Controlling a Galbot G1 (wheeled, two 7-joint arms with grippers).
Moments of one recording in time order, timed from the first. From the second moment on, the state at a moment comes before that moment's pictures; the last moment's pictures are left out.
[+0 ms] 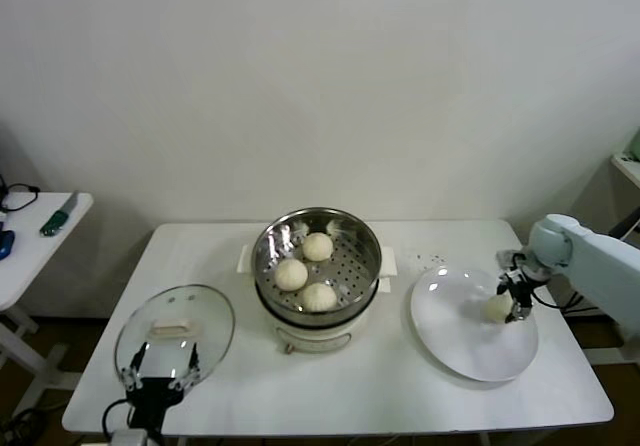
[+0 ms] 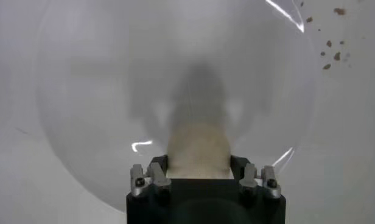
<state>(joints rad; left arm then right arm) 1.79 -1.46 -0.66 -2.12 0.03 0.12 -0.07 0.14 0.66 -1.07 1.00 0.03 -0.16 -1.09</state>
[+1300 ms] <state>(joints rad) 1.77 -1.42 -0.58 -2.14 0.04 0.12 -0.01 0.86 1.25 -1.77 1.12 0.96 -0.36 -0.98</state>
